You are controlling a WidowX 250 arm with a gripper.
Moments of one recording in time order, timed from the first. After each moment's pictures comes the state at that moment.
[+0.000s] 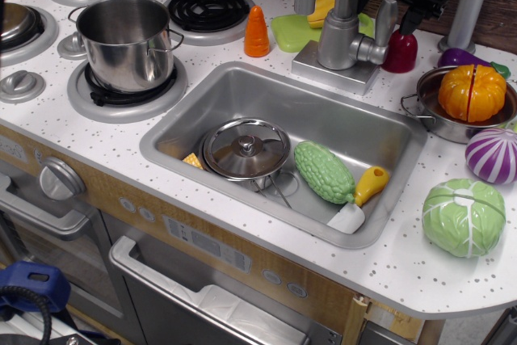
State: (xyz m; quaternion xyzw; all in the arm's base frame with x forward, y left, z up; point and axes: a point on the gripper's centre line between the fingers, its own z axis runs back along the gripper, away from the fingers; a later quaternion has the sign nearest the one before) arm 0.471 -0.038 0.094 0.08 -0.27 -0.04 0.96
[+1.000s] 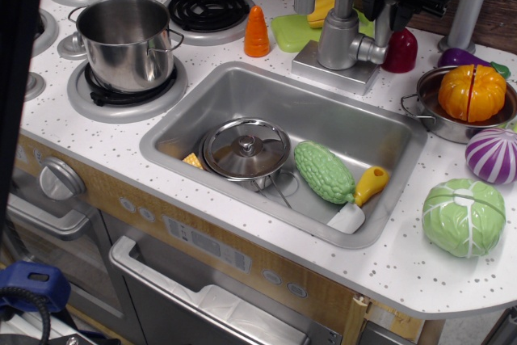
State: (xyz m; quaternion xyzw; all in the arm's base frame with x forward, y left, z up) arm 0.477 -0.039 0.085 0.08 -0.25 0.00 0.96
